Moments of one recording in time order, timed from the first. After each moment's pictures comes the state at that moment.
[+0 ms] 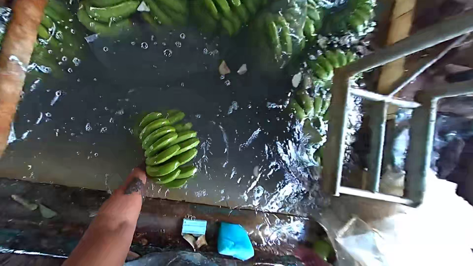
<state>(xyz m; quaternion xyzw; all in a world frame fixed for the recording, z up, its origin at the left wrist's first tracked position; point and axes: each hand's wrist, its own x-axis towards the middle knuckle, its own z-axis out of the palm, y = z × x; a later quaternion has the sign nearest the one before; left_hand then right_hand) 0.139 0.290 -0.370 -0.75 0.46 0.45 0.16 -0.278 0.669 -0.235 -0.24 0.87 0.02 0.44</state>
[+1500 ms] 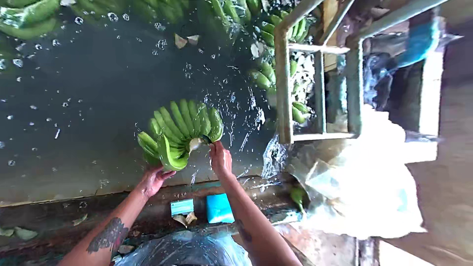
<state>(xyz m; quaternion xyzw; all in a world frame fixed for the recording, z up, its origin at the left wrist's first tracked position) 0.073 0.363 -0.360 -0.54 0.09 0.82 -0.18 -0.166 0.421 -0.310 -0.26 0.88 -0.08 0.38</state>
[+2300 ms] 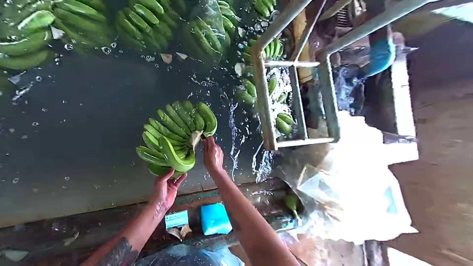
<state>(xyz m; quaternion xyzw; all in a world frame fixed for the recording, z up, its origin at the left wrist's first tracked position) -0.004 0.376 -0.306 -0.54 -0.03 0.79 -0.29 -0.188 0.389 -0.318 -0.30 0.89 -0.14 0.31</state>
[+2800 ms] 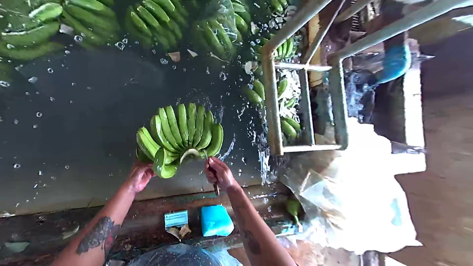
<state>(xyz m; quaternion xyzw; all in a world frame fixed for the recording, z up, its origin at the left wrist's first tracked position) 0.067 0.316 -0.359 -0.55 0.20 0.79 -0.21 -0.196 0.458 -0.322 -0.13 0.55 -0.47 0.67</state>
